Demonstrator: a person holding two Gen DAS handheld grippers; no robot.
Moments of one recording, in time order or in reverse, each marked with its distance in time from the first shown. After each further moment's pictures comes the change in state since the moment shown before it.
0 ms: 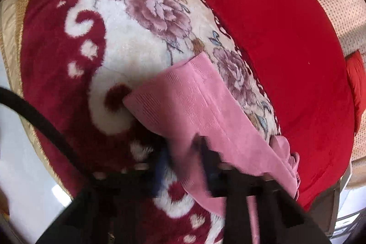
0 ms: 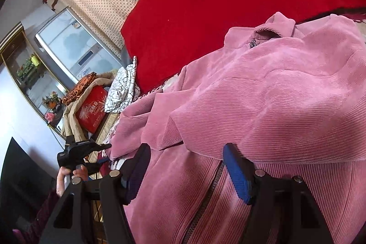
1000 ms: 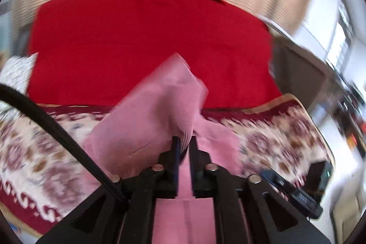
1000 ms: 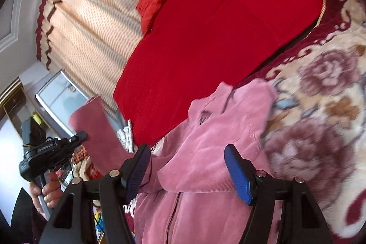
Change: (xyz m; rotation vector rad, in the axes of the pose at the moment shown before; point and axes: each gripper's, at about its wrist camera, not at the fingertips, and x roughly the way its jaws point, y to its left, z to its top) left arm -0.108 -0.339 -0.237 1.083 -0.003 -0.283; right arm -0.171 -0.059 0.033 0.193 -0.323 -0.030
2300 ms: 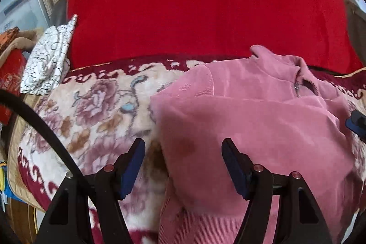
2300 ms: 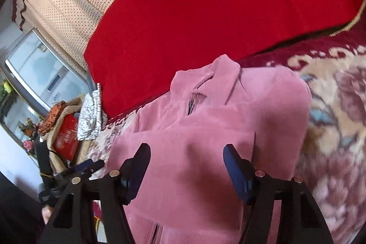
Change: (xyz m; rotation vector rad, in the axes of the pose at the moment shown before) left arm 0.110 0.148 -0.058 -0.065 0.230 0.445; right arm 0.137 0.032 0.018 -0.127 0.288 -0.199
